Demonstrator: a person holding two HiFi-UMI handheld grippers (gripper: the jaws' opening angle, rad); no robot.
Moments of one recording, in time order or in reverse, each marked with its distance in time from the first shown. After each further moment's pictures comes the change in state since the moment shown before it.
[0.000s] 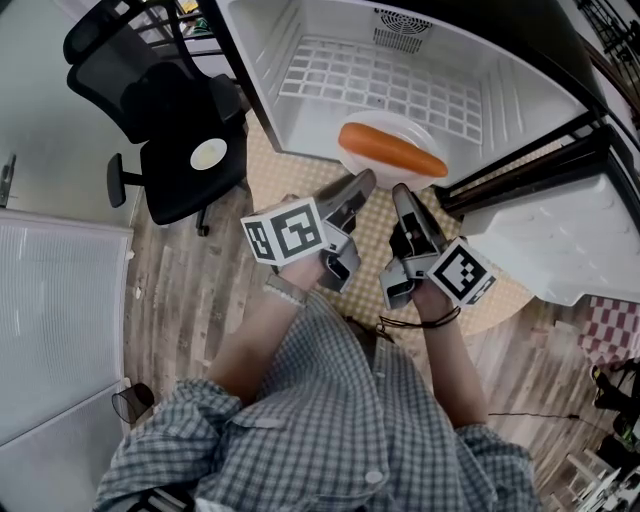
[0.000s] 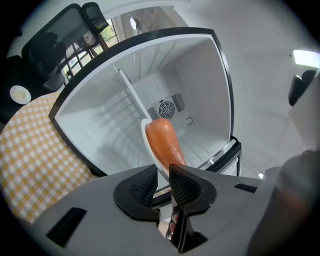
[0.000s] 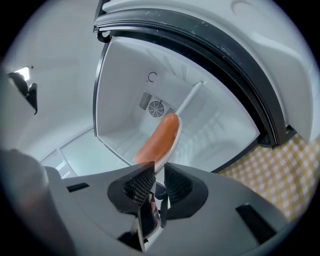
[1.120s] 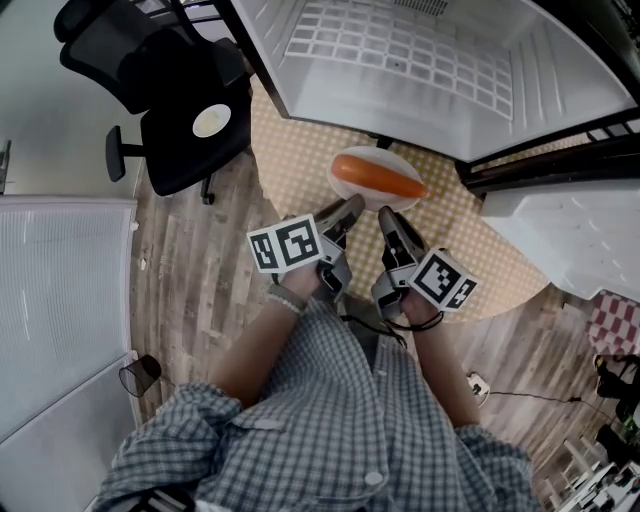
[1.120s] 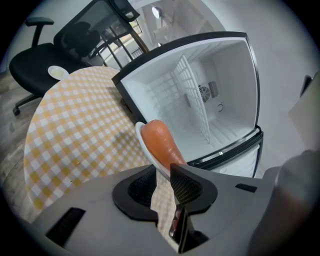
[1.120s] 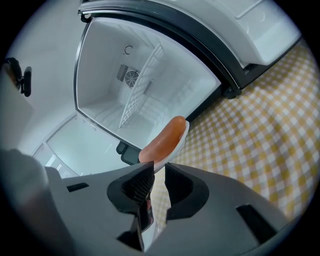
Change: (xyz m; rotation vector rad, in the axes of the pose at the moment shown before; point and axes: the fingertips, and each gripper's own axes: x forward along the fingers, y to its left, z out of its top) left arm -0.052 0.095 -0.095 -0.171 0.131 0.213; right arm -0.015 -0.065 -0.114 0.052 0.204 -0.115
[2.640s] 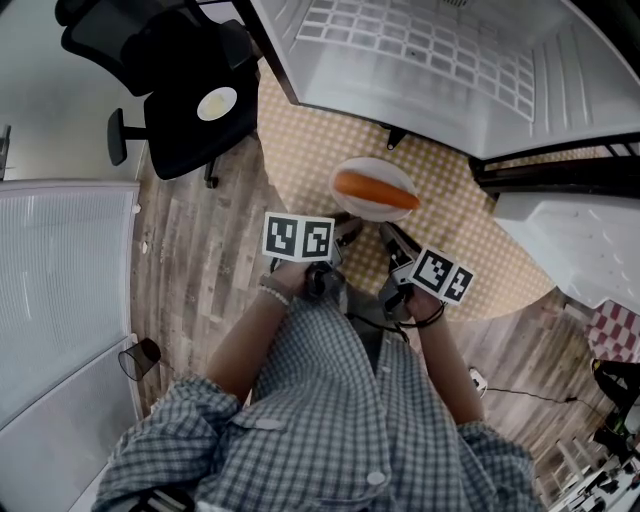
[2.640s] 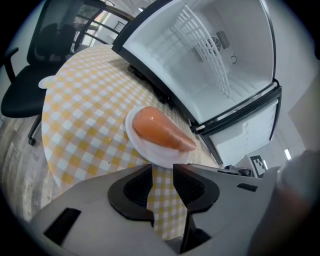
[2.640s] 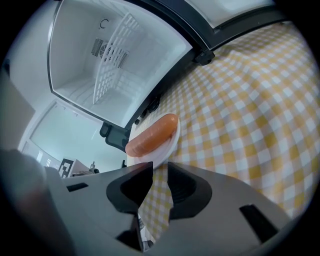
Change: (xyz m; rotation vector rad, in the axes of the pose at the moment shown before) left arm -0.012 0.066 -0.064 0.191 0.411 0.208; right arm 0.002 -0.065 -0.065 0.052 0.251 -0.166
